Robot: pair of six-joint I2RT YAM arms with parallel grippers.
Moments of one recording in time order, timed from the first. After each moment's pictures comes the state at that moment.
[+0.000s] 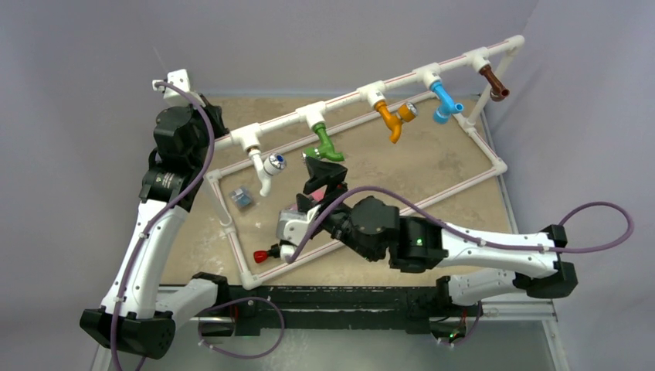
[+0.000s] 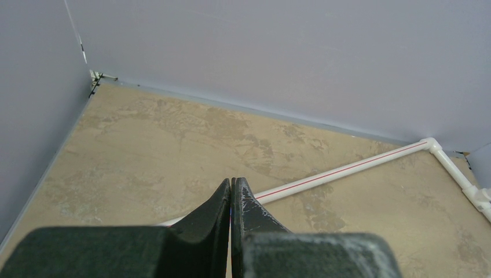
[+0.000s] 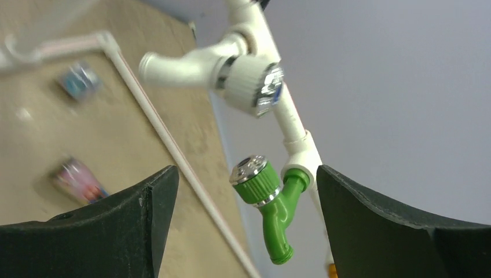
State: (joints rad) left arm -0.19 1.05 1.23 -0.32 -0.19 -0.27; right arm 1.45 1.22 1.34 -0.16 0.53 -0.91
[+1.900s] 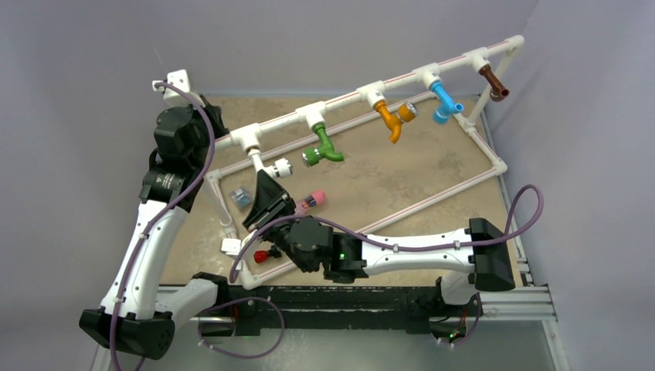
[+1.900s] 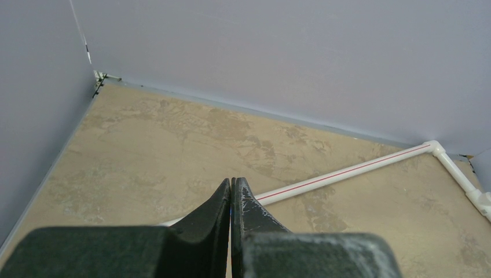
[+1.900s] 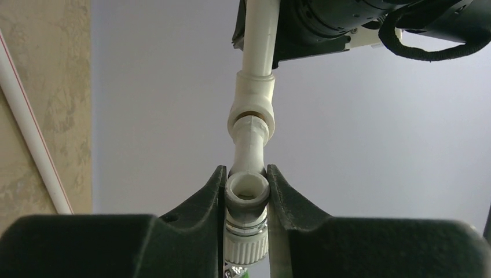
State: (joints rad) left arm -0.20 1.04 1.23 -0.33 -0.21 -0.27; right arm 1.49 1.60 1.30 0.39 0.71 -1.74
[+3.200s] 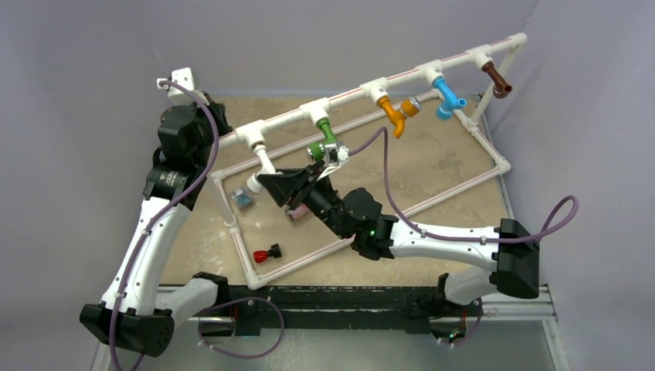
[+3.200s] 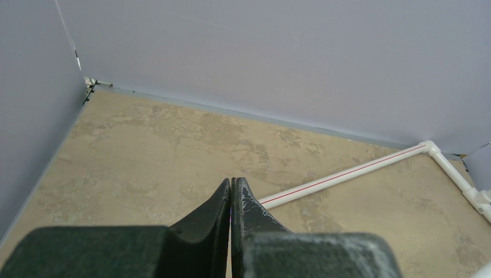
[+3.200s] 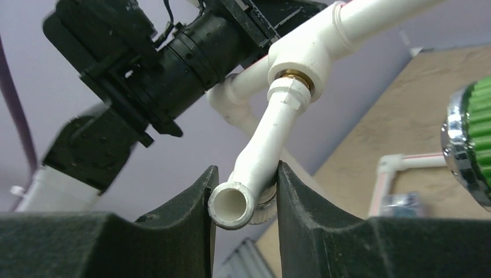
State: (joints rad) left arm -0.22 1.06 1.22 -0.30 -0.20 -0.27; right arm 1.25 1.42 1.05 0.68 0.41 0.58
